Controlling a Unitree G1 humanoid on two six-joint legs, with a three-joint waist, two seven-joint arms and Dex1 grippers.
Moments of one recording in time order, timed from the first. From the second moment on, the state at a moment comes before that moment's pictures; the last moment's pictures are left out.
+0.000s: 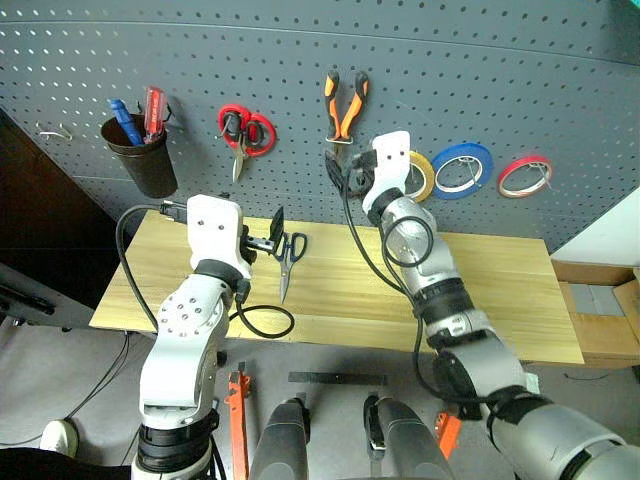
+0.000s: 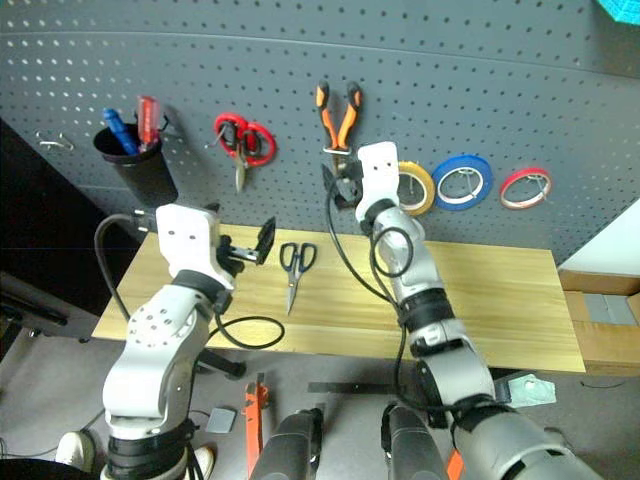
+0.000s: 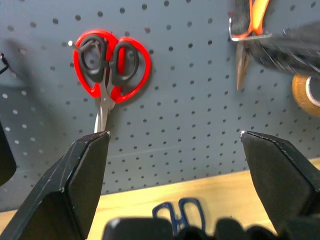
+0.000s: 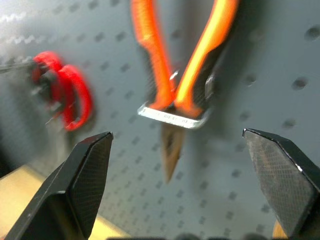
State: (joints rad) left arm -0.25 0.24 0.07 -0.58 -0.06 0.62 -0.14; right arm -0.88 0.04 0.01 0.46 0.09 0.12 0.26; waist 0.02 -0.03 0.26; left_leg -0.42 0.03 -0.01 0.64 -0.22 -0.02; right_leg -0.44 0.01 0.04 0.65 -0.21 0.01
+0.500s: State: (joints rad) left arm -0.19 0.11 0.02 -0.47 -0.04 0.65 -0.05; right arm -0.57 -0.28 0.12 -0.03 0.23 0.40 0.68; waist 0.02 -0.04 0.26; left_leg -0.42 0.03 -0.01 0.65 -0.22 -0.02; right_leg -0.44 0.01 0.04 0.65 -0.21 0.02
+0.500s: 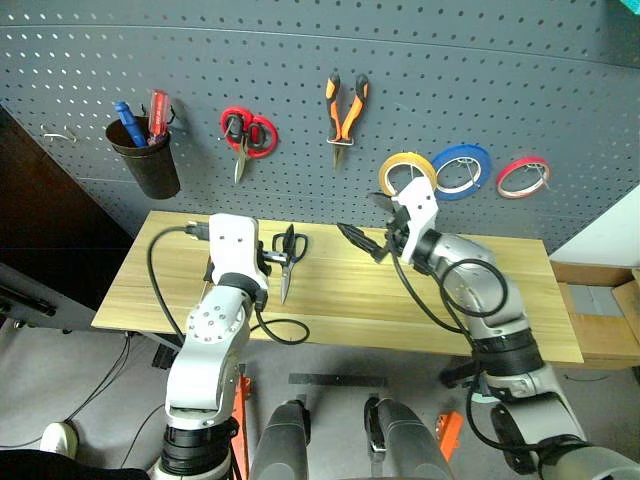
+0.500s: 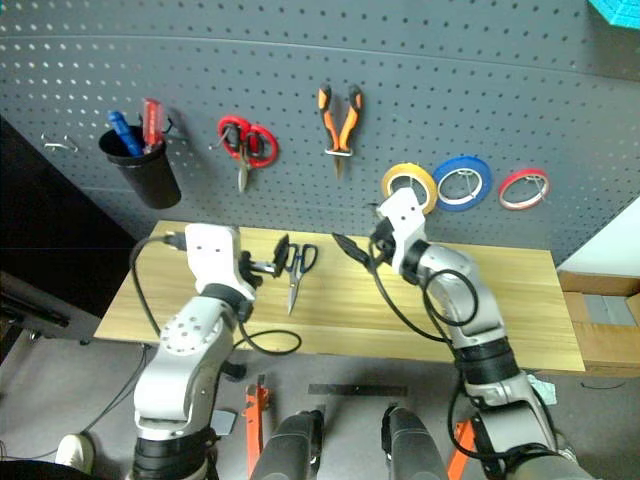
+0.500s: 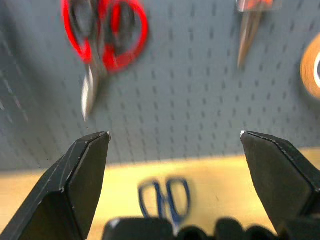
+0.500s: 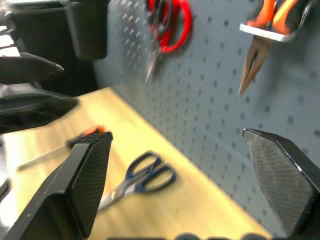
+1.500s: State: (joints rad) left arm -0.39 0.12 0.01 0.16 0.05 0.72 0.01; right arm -0.51 -0.44 0.26 -0.12 0.30 0.46 0.97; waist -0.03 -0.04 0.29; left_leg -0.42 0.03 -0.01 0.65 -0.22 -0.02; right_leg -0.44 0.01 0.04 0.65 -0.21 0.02
